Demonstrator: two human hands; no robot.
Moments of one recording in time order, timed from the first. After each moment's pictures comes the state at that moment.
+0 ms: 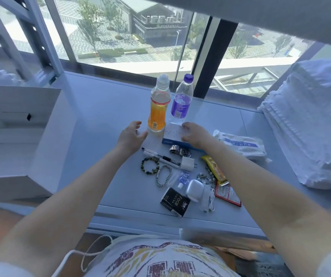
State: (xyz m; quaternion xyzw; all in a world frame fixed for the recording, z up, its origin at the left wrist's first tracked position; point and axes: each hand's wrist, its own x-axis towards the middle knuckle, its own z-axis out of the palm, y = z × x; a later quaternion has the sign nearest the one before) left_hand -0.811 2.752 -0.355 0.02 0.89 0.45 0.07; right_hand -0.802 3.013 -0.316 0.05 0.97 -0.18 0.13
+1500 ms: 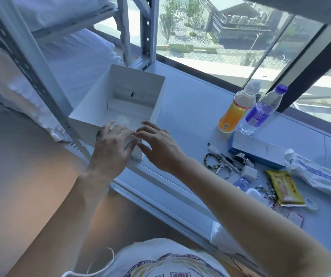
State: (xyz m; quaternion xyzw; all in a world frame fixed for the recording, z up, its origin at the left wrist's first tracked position) left_hand -0.602 2.533 -0.281 -0.05 0.97 0.22 -0.12; right_hand -0.677 2.703 -0.283 -0.42 0.87 -0.27 -0.02
